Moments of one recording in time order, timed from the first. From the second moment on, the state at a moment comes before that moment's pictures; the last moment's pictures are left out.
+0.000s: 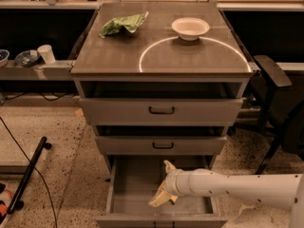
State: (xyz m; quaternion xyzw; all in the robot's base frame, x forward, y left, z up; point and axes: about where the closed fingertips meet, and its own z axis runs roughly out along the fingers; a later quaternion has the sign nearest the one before) arm 0.497 -0.033 0.385 -0.52 0.76 0.17 0.34
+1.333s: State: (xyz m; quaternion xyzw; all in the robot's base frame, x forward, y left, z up) arm 0.579 -0.047 0.220 -0.53 0.74 0.20 0.36
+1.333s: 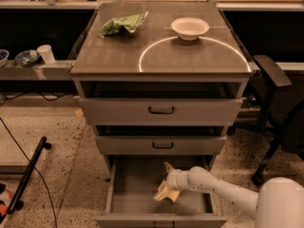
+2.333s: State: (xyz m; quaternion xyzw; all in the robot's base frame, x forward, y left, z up) arm 0.593 -0.068 0.155 -0.53 0.75 0.20 0.33
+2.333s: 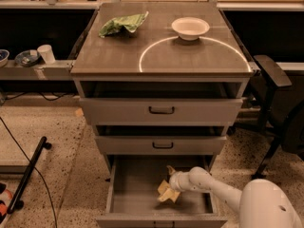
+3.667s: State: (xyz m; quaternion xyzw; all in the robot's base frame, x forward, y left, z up) arm 0.578 -0.107 0.112 -0.49 0.81 0.20 0.25
